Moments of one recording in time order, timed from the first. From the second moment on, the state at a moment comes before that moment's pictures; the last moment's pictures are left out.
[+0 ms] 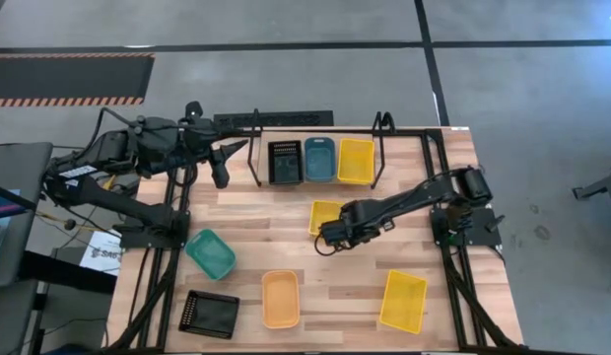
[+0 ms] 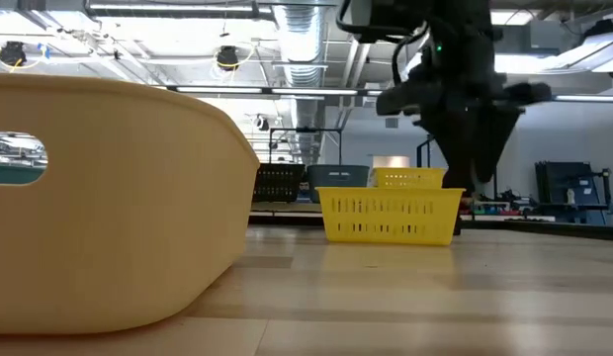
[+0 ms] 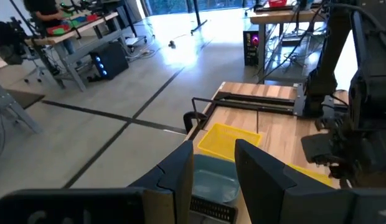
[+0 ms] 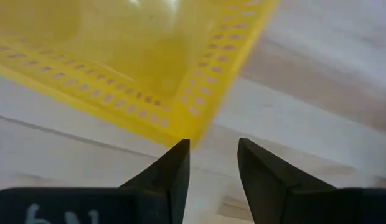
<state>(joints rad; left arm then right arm) 0.01 1.08 1.54 -0.78 -0.48 0.02 0.18 1.84 1.35 -1.17 0.11 1.41</state>
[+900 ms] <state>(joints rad) 0.01 1.08 1.54 -0.79 -0.48 0.06 0.17 1.81 1.30 -0.93 0.34 1.70</state>
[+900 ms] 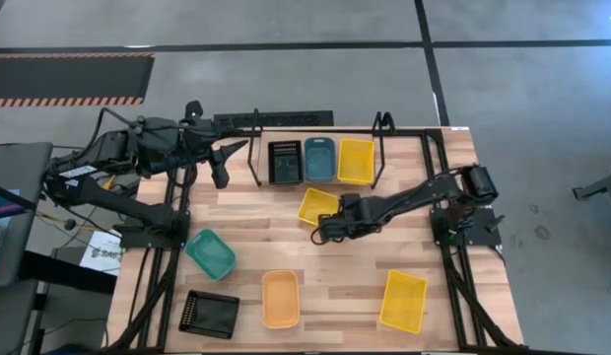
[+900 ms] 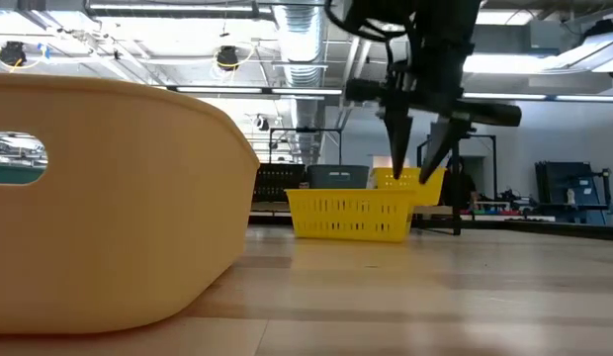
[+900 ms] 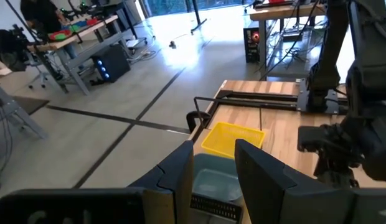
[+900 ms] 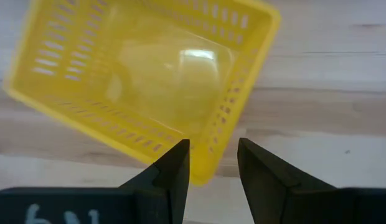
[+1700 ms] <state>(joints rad) 0.01 1.08 1.54 -0.79 -0.48 0.09 0.17 1.86 1.30 -0.97 0.40 1.79</state>
